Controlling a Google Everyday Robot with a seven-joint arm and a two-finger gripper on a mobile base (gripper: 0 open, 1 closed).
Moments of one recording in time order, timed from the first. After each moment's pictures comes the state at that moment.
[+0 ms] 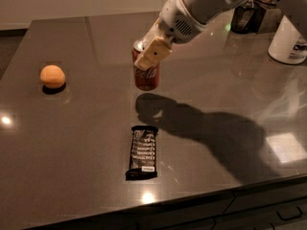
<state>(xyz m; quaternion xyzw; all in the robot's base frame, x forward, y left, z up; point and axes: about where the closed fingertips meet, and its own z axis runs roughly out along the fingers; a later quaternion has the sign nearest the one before) 0.567 0.007 0.970 -0.61 0.70 0.18 0.31</state>
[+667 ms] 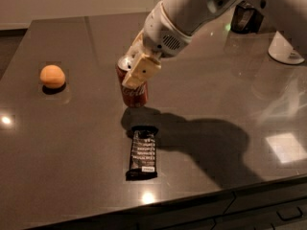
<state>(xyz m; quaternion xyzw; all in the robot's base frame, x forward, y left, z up) 0.519 0.039 0.955 -0.69 0.64 0.19 0.28</state>
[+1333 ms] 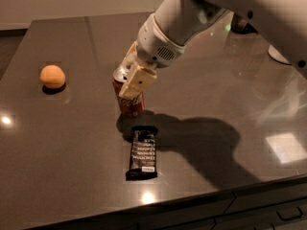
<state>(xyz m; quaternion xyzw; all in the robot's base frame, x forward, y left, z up) 0.508 0.050 0.934 -0.72 0.62 0.19 0.26</state>
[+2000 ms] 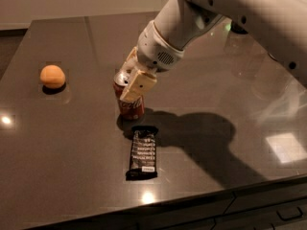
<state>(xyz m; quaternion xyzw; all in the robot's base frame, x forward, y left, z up) 0.510 0.050 0.920 -0.72 0.61 0.21 0.25</state>
